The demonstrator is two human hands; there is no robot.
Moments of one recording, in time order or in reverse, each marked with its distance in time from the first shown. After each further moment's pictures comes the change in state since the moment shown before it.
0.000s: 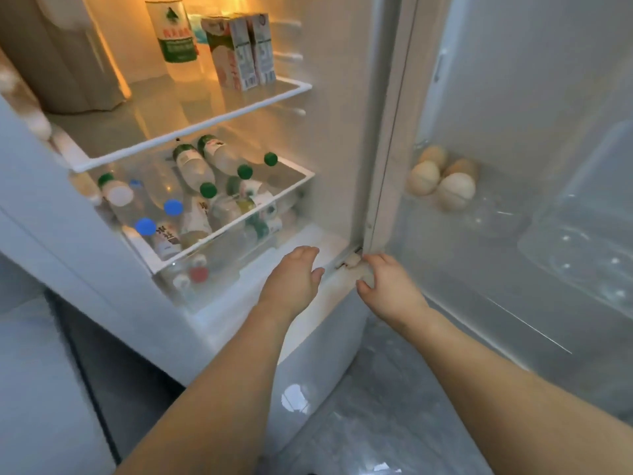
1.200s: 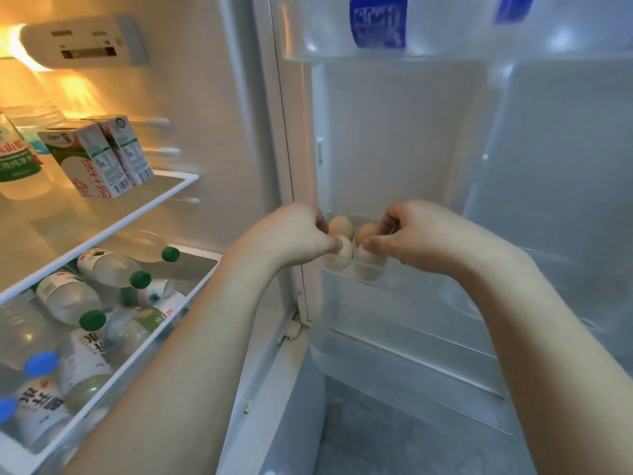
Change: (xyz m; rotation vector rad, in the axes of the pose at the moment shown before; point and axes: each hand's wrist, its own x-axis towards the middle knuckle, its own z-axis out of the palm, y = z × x) left_hand 0.112 0.165 -0.140 0.007 -0.227 0.371; right_hand -0.014 -0.032 -0.211 -0.012 0.232 0.332
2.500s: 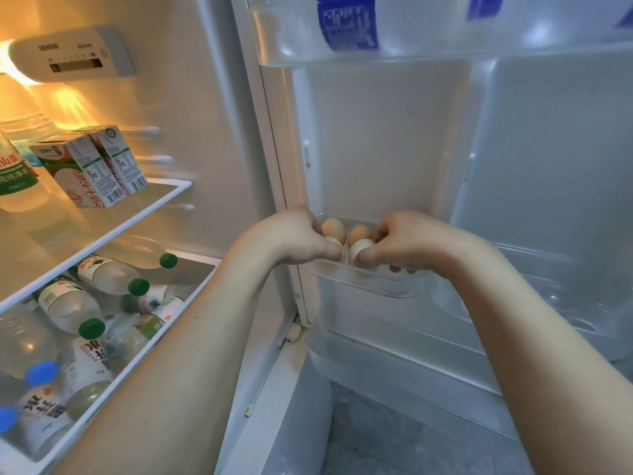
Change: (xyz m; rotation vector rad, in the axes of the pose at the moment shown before) left_hand 0.017 0.010 0.006 -0.031 -0.109 -0.113; right_hand 0.019 0.019 0.006 0.142 -0.178 0.085
